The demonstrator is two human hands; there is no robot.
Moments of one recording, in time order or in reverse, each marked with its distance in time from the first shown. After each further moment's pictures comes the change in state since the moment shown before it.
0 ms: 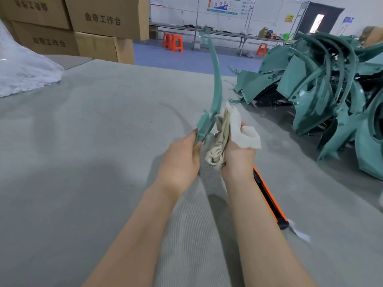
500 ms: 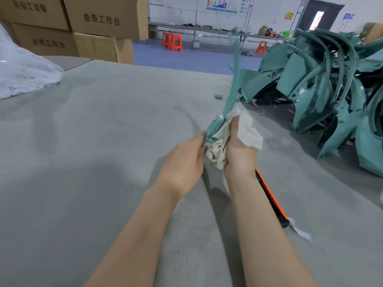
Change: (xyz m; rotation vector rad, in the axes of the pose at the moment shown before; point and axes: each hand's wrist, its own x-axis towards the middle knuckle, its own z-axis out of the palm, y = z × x) left_hand -0.001 -0.001 0.001 0.072 -0.080 0.056; right_hand 0.005 0.000 -0.003 -0.105 0.138 0.128
